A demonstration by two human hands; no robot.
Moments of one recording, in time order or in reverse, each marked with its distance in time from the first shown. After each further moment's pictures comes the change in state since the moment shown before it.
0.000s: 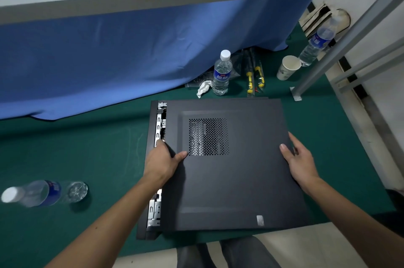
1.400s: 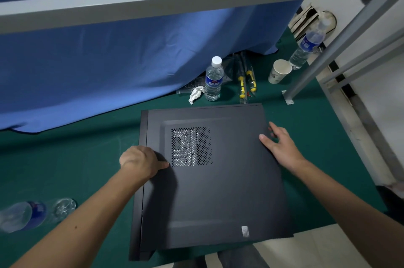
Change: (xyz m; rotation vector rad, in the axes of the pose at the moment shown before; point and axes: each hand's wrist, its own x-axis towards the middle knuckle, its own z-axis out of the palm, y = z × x) left_hand 0.037 0.020 -0.037 0.823 -0.221 -0.057; right_hand 0.034 -0.047 0.014 -0.358 -0.149 -0.035
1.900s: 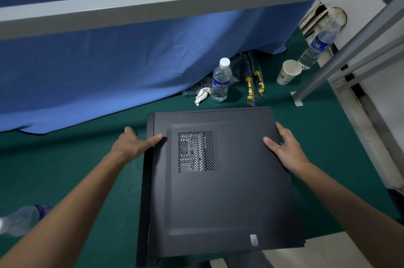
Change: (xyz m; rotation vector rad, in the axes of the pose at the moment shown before) left_hand 0.058 -0.054 -0.008 -0.862 0.024 -0.032; right_hand 0.014 -0.004 0.011 0.168 0.001 -0.004
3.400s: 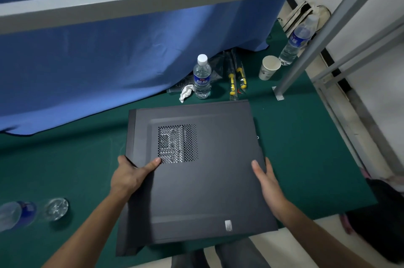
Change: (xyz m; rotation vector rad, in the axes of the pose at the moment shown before) left_hand -0.063 -0.028 0.081 -0.324 0.080 -0.059; right_hand -0.094 0.062 0.021 0.364 -0.034 0.262
